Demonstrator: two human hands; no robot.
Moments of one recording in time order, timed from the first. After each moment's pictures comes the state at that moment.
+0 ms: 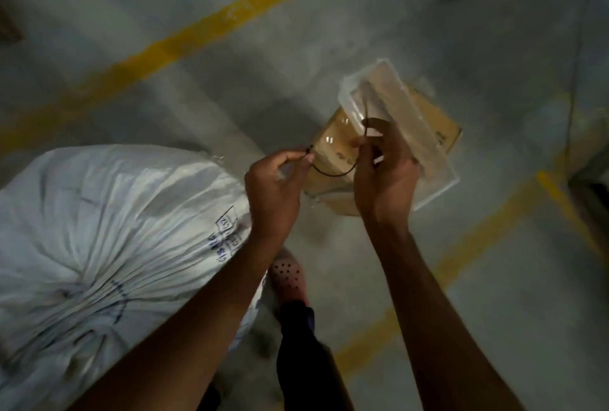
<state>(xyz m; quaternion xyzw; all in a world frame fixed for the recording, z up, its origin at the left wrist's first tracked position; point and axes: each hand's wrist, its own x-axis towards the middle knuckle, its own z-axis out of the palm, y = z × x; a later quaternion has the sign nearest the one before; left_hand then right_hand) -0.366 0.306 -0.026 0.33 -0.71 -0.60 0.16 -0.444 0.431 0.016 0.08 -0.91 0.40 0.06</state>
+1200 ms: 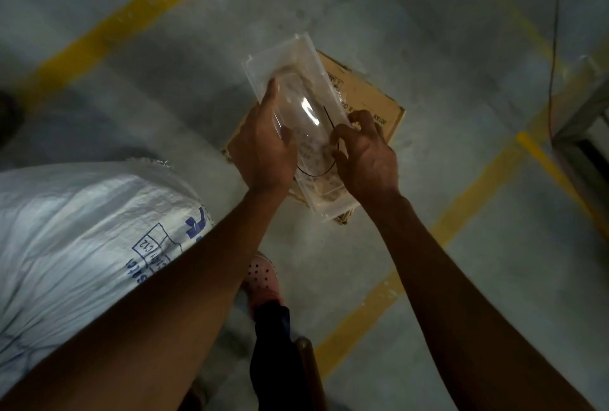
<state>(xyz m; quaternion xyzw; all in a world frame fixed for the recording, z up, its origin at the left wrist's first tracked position) -0.511 0.408 -0.072 0.30 -0.88 -0.34 0.12 -0.550 0.556 -0.047 0.18 -0.97 0.13 -0.10</state>
